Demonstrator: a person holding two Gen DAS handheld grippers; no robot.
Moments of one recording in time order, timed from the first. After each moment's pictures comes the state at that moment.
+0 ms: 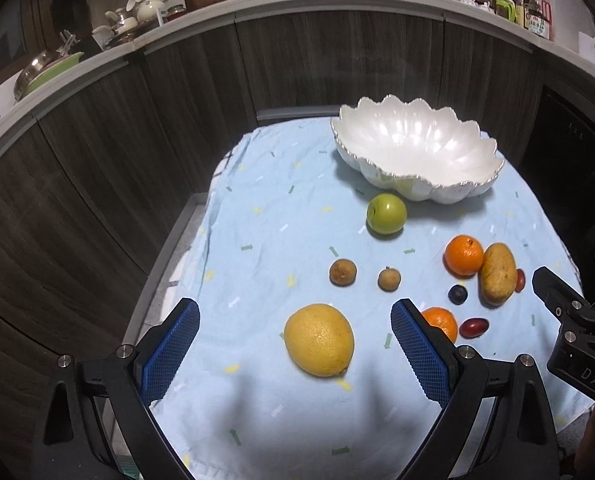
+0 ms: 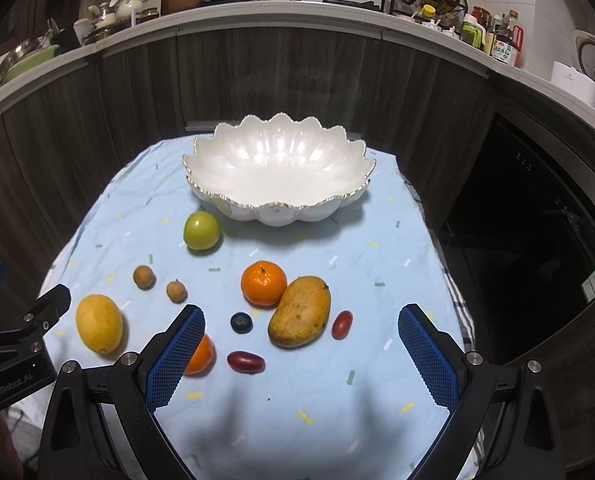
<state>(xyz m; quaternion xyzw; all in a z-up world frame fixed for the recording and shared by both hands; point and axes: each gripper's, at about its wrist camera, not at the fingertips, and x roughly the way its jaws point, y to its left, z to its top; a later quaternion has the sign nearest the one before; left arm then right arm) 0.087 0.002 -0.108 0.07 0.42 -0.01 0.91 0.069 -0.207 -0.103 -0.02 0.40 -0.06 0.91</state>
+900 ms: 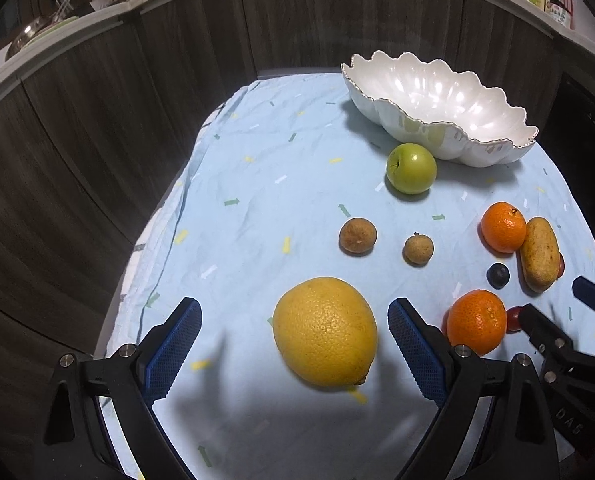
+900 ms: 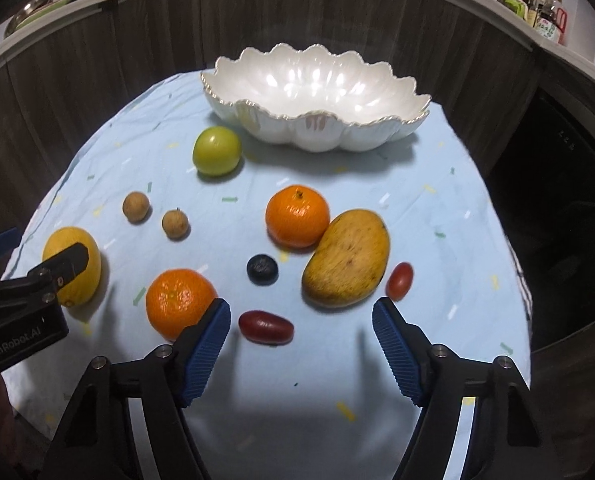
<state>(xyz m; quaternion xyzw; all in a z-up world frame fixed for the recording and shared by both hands) 0.114 0.006 -0.174 0.05 0.46 0.00 0.89 0.087 -0.187 -0.176 -0.03 0.47 -0.01 0.88</state>
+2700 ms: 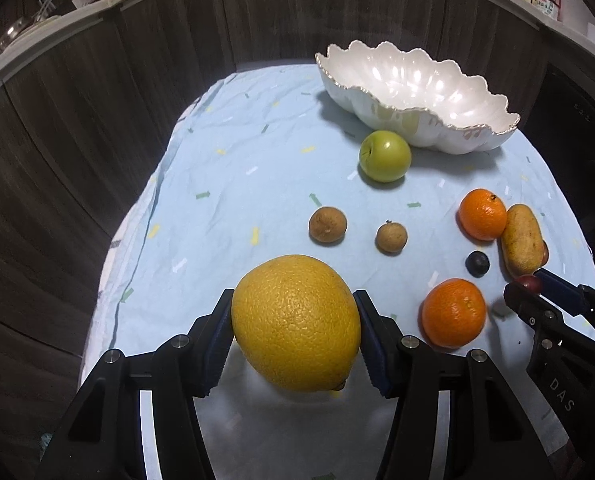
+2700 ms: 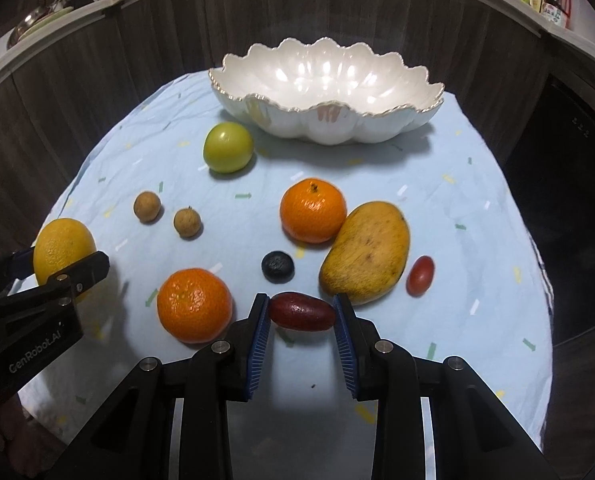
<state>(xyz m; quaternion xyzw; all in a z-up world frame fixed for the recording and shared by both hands) 0.113 -0.006 -0.173 0.05 0.47 -0.03 0.88 0.089 -0.194 -0.176 0.00 0.47 0.01 0.88</state>
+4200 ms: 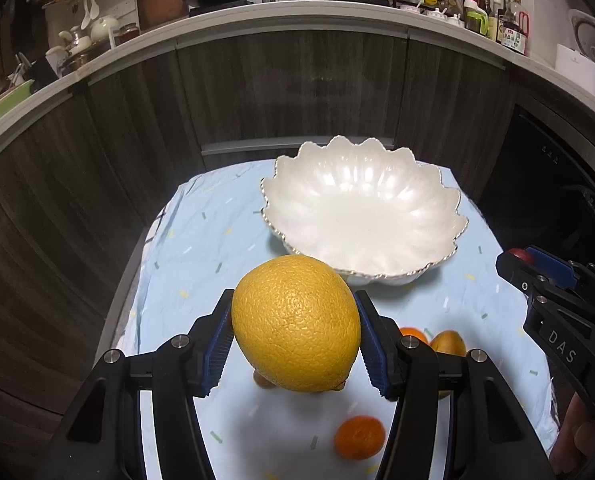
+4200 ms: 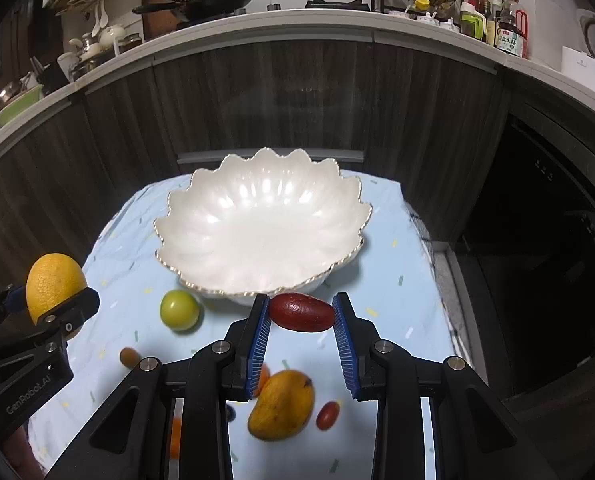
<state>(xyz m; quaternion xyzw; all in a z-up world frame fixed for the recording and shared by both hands) 0.175 -0.061 -0.069 0.06 0.40 -0.09 0.91 0.150 -0.262 -0.078 0.03 0.38 -0.04 0.92</state>
